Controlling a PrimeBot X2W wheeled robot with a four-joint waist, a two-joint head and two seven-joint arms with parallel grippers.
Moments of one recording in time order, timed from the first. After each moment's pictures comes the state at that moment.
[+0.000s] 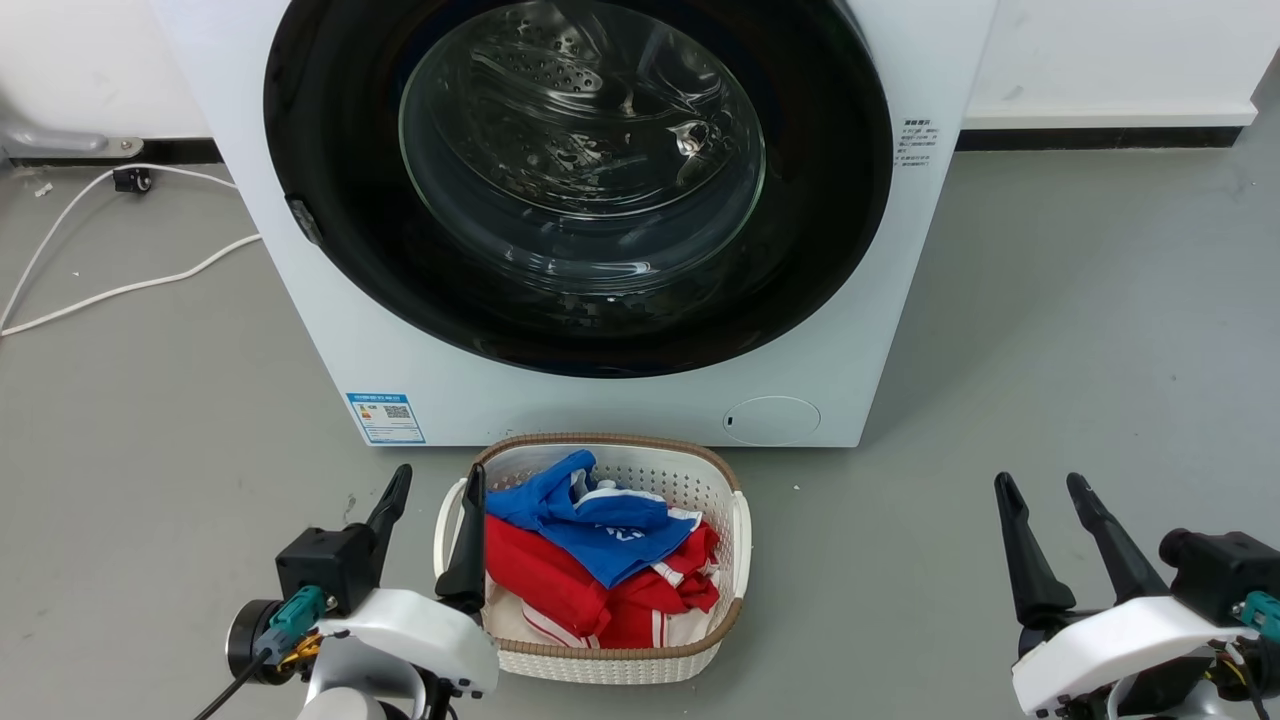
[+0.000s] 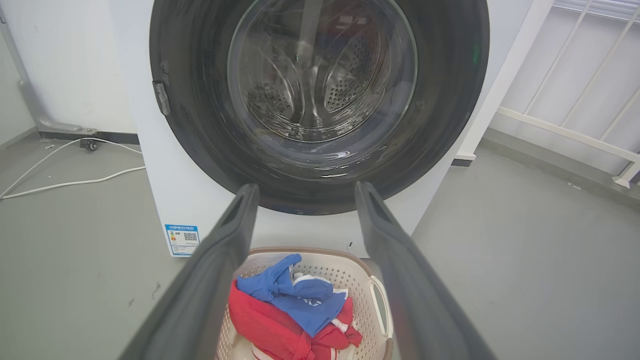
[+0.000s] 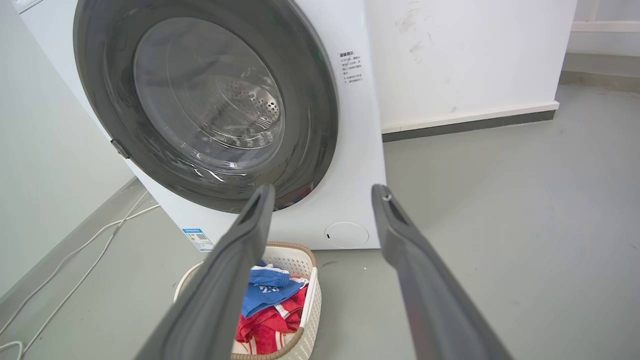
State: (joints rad) left arm -0.11 0.14 -0.19 0.23 -0.35 -0.01 -0.18; right arm 0.01 -0.08 -0.02 0.05 0.32 0.13 -0.02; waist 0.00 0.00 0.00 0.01
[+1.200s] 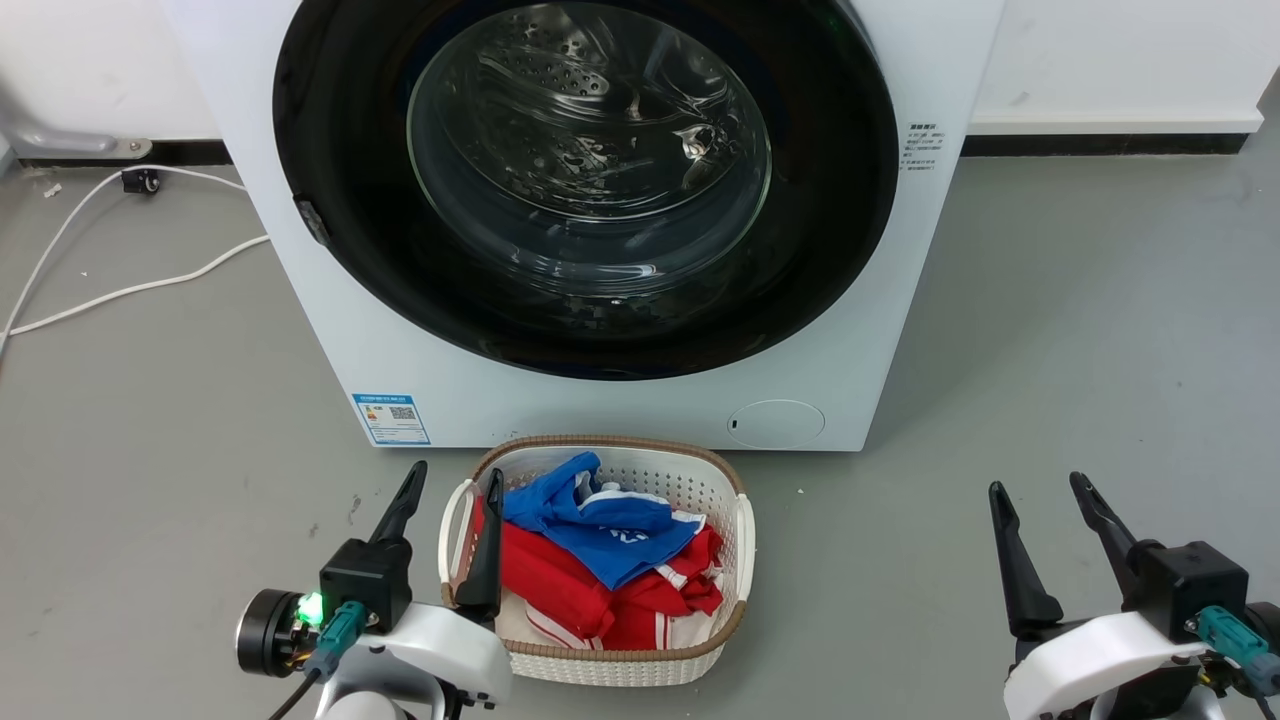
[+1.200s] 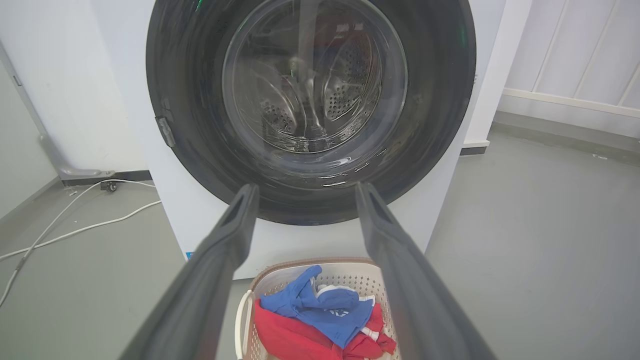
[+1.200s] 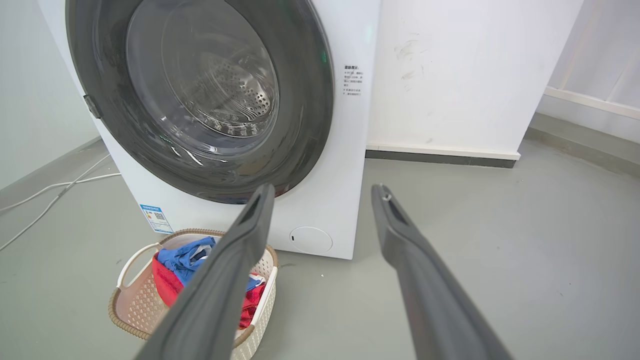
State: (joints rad) left arm -0.12 0.11 -0.18 0.27 -0.15 -0.02 -0.25; right arm 0.04 -0.05 -0.03 0.02 0.05 0.13 -0.05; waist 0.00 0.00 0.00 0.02
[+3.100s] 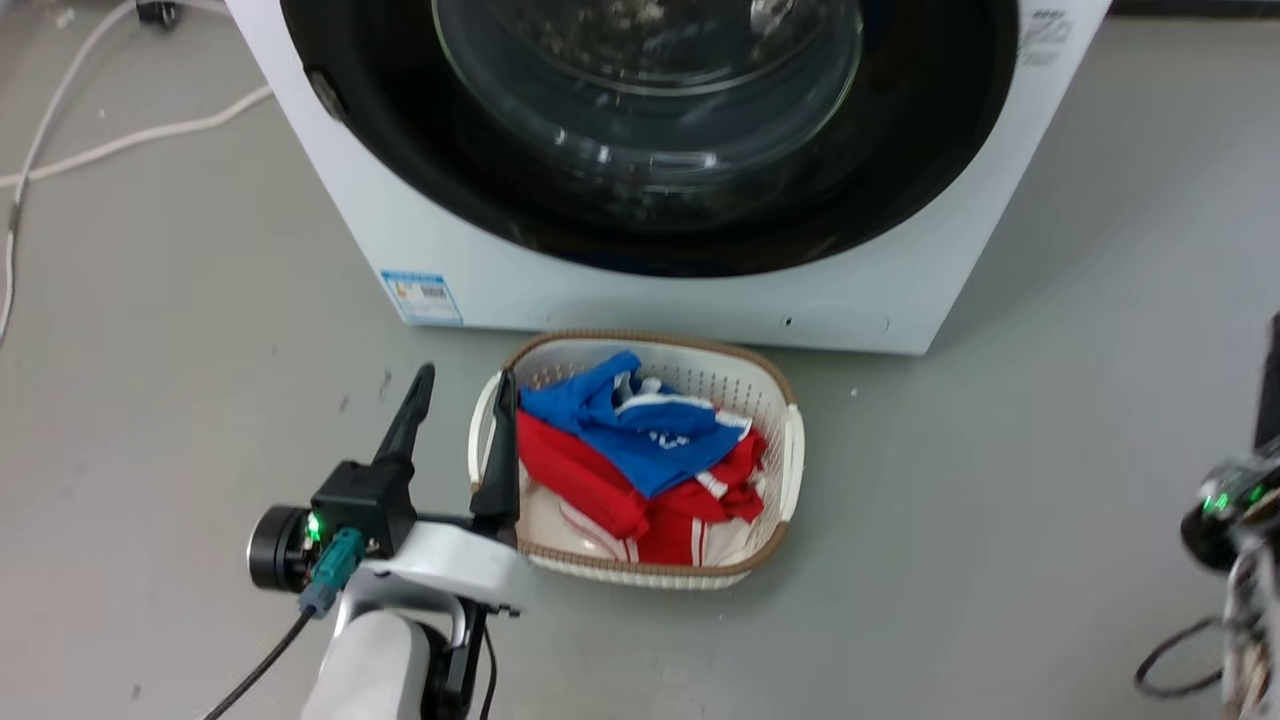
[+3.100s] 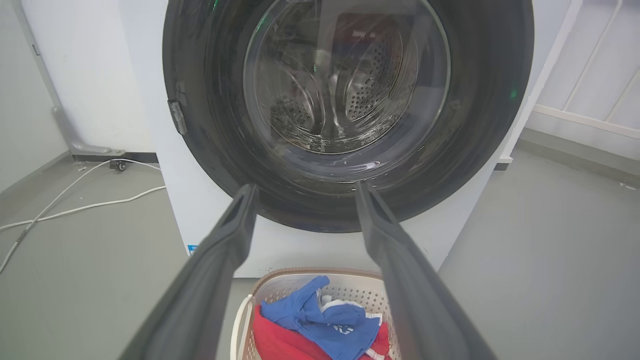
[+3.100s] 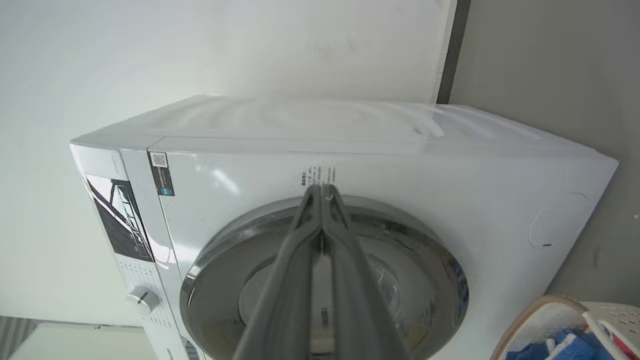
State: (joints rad) left arm -0.22 0.05 -0.16 0.23 -0.17 -0.01 -0.26; right arm -0.39 -0.07 -0.41 0.41 1.44 0.13 0.07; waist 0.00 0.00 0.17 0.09
